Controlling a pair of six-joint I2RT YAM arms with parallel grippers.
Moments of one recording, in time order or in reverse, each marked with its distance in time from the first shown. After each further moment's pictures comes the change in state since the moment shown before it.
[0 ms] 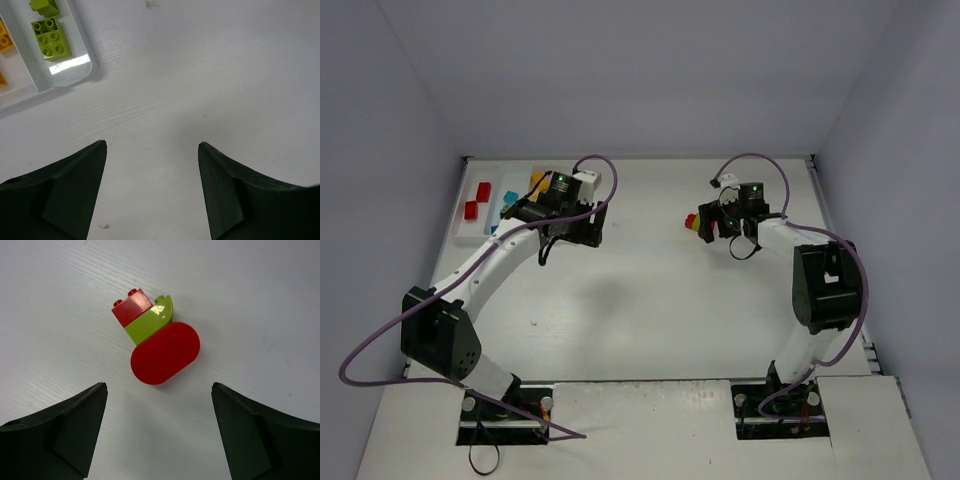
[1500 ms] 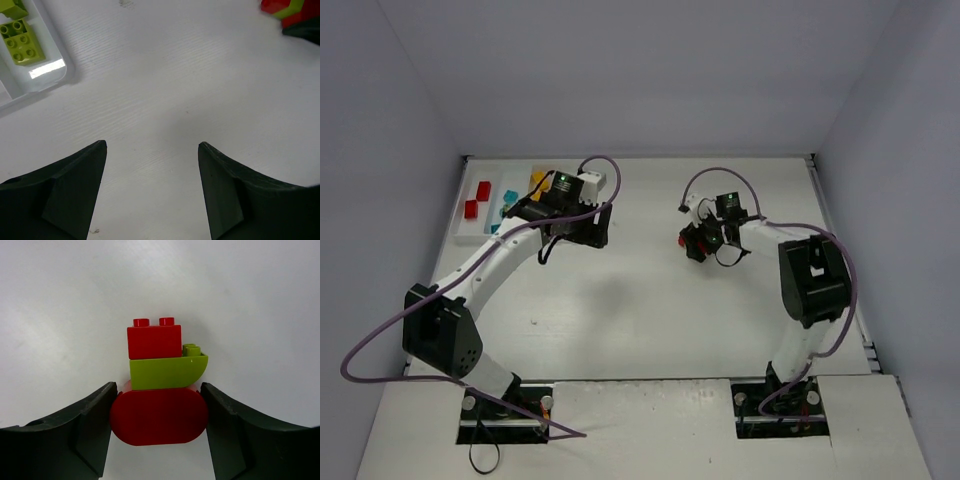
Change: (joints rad) left arm -0.008 0.010 0.000 0.003 0.060 0.000; right arm 0.100 0.110 0.080 -0.154 -0.078 -0.360
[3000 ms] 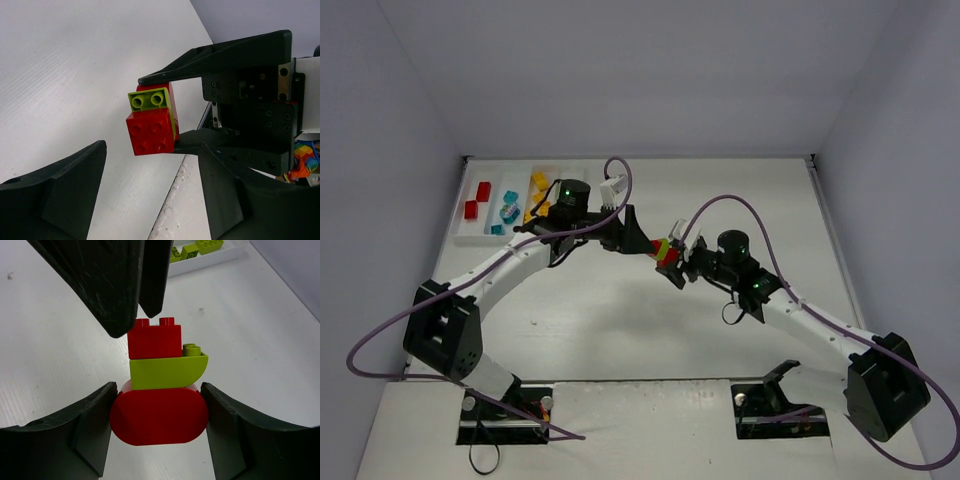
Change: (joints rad) left arm -0.038 -0.010 -0.189 0.537 0.708 -0.326; right arm 0.326 -0.742 -0.519 0.413 -0.039 0.174
